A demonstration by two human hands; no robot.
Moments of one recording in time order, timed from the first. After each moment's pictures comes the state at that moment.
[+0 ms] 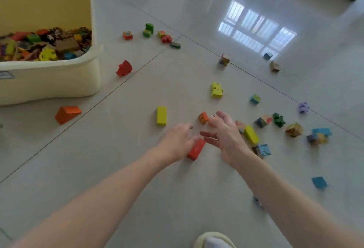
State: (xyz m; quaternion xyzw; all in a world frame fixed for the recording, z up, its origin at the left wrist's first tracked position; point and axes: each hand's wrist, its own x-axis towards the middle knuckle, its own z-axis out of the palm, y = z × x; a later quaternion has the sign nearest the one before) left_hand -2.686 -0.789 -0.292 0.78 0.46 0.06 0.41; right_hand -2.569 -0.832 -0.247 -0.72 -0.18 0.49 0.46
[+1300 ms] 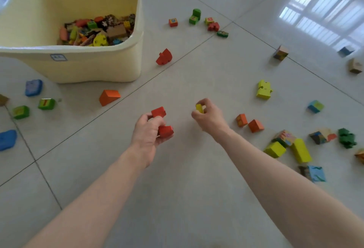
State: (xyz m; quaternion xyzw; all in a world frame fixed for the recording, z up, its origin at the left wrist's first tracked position) left_hand -2.762 -0.778 -0.289 0.18 0.62 0.44 0.63; right_hand -2.611 -0.743 -0.320 -0.73 -0.50 0.42 0.20
